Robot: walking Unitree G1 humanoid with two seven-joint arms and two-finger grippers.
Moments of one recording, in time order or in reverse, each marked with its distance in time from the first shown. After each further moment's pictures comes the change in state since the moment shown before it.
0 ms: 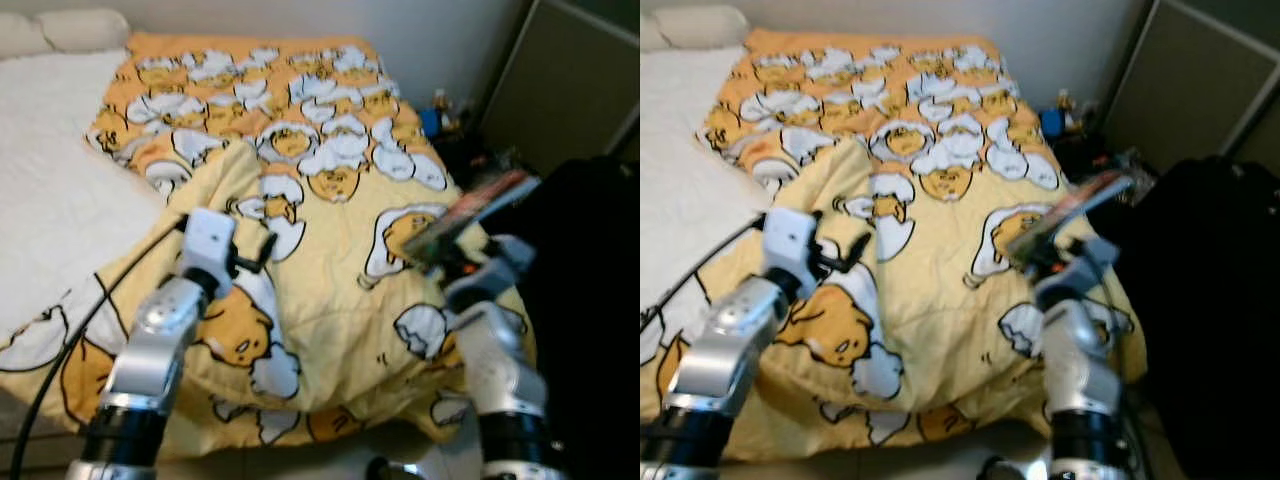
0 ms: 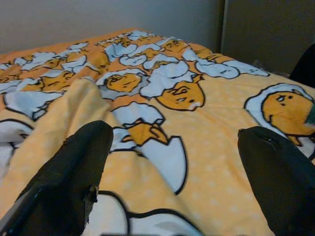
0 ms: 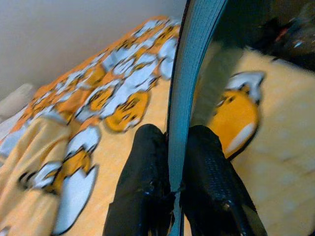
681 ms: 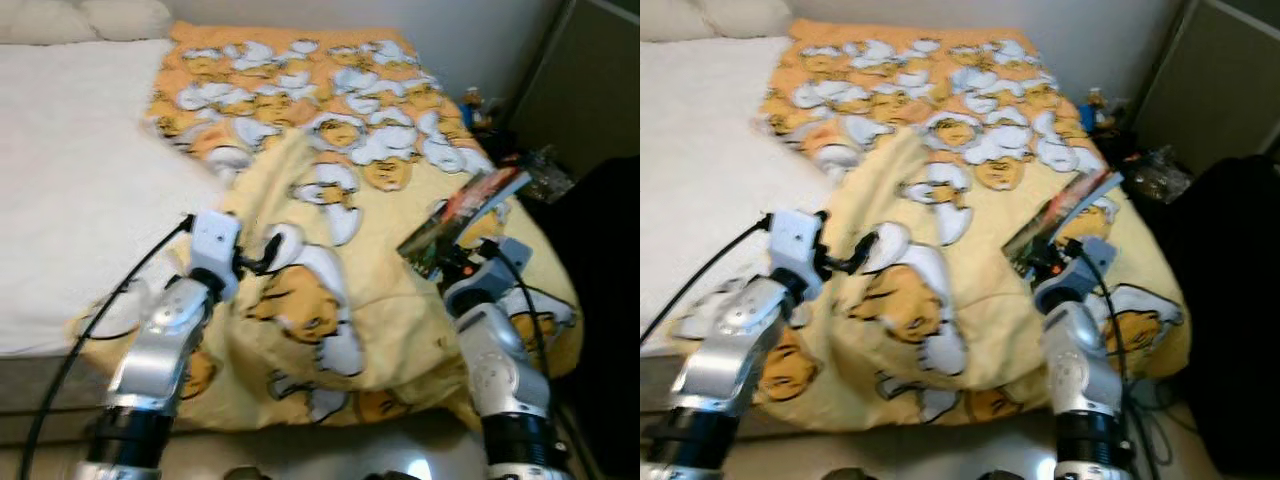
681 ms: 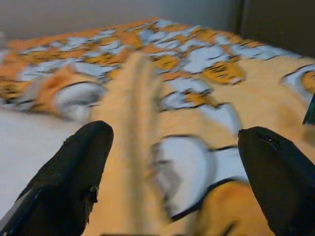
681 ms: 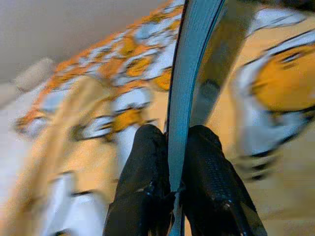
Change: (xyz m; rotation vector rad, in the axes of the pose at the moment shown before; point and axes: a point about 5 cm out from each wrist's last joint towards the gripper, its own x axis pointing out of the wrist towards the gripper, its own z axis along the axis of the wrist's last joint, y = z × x) left arm -0.001 -0.001 -0.003 -0.004 0.013 0.002; right arm 0.000 0.002 -0.001 -0.023 0.007 0.005
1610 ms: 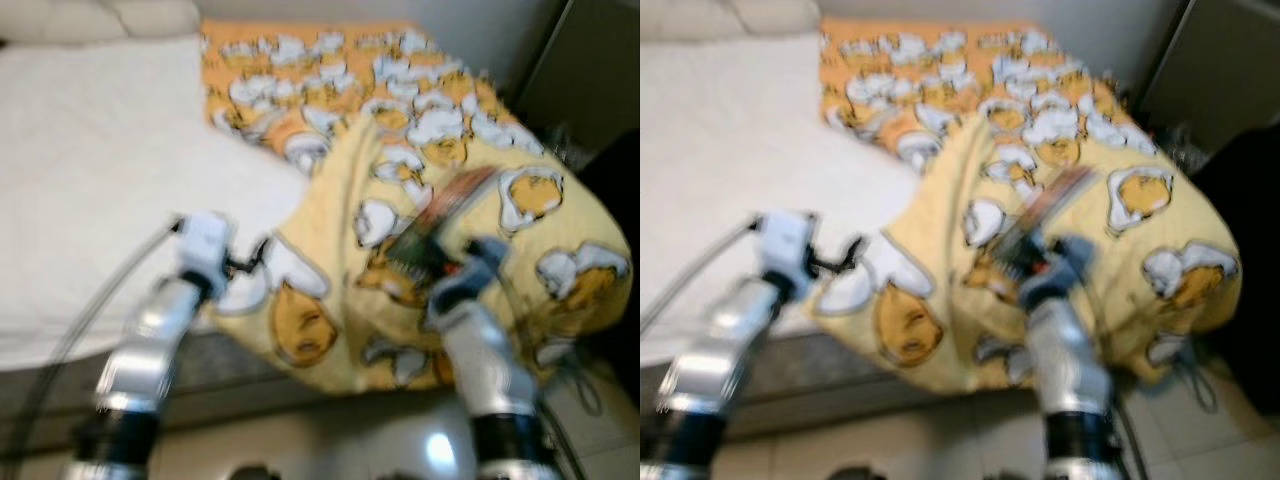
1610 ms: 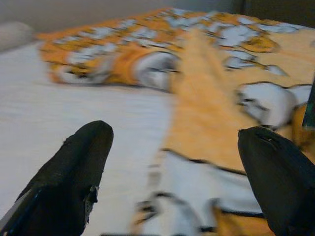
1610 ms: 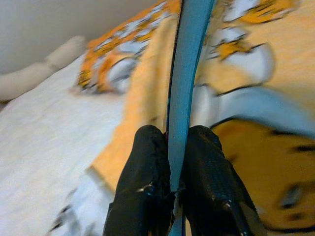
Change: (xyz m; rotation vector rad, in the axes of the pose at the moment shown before) left arm -0.001 0.008 0.001 0.012 0.005 0.025; right arm 0.001 0.012 -0.009 -0.010 0.047 0.058
